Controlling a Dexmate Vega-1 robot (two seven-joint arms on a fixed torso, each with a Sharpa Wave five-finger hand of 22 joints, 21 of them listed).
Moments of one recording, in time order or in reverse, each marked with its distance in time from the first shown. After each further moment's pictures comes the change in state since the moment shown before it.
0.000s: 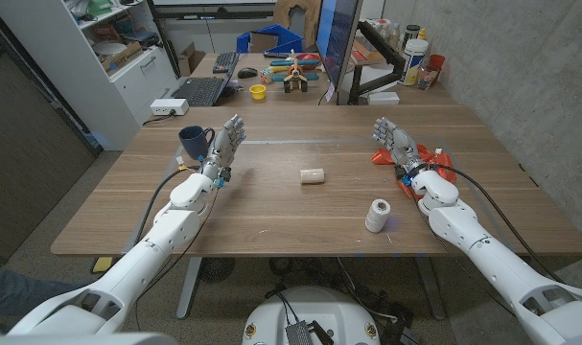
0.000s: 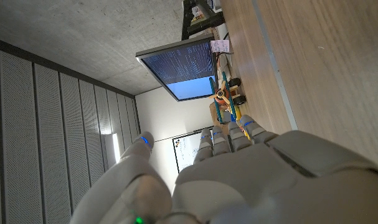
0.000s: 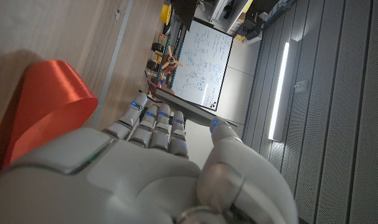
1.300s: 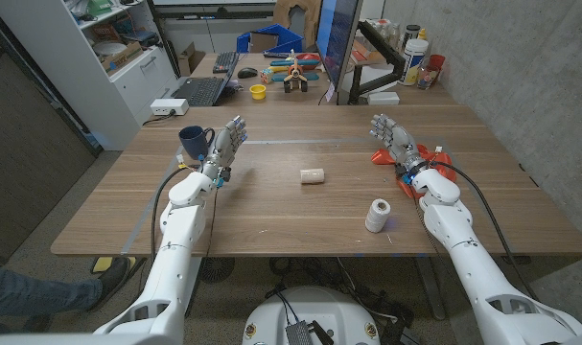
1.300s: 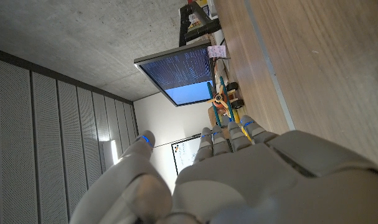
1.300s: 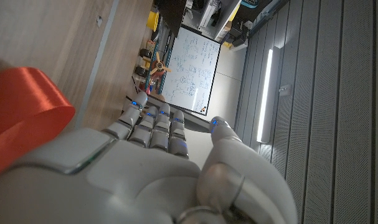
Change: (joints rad) left arm 0.027 -0.394 -0.452 -0.052 0.492 0.166 -0.317; left_hand 0.009 0.009 0.000 0.000 0.000 0.015 0.007 0.004 0.000 0.005 -0.005 0.000 0.000 0.000 0.000 0.000 0.000 -0.011 0.000 -0.023 0.000; right arm -0.033 0.266 0.316 0.000 -0.271 -0.036 0.258; right_hand 0.000 0.000 0.001 -0.007 0.000 0.027 -0.016 0.008 0.000 0.020 -0.009 0.000 0.000 0.009 -0.009 0.000 -0.002 0.014 0.003 -0.009 0.004
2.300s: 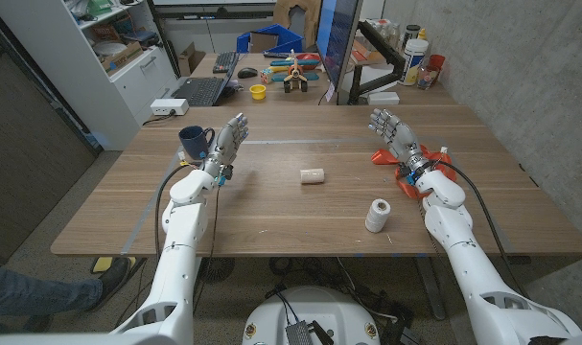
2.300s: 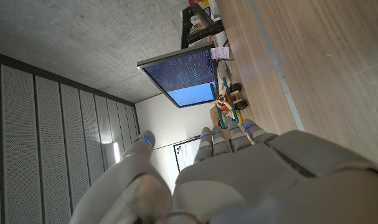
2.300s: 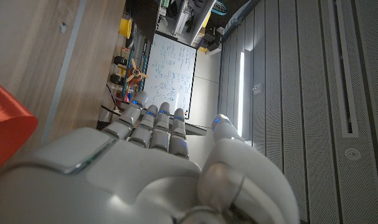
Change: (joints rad) left arm 0.013 -0.053 -0.028 -0.068 0.067 0.039 -0.024; left_hand 0.000 0.000 0.000 0.000 0.000 0.007 -0.004 0.004 0.000 0.000 0.000 0.000 0.000 0.000 0.000 0.000 0.000 -0.027 0.006 -0.023 0.000; right arm 0.023 0.046 0.074 0.078 0.066 0.107 0.193; right_hand 0.020 -0.020 0.004 -0.032 0.000 0.021 -0.021 0.000 0.000 0.024 -0.014 0.008 0.000 0.023 -0.012 0.000 -0.005 0.019 -0.002 -0.015 0.000
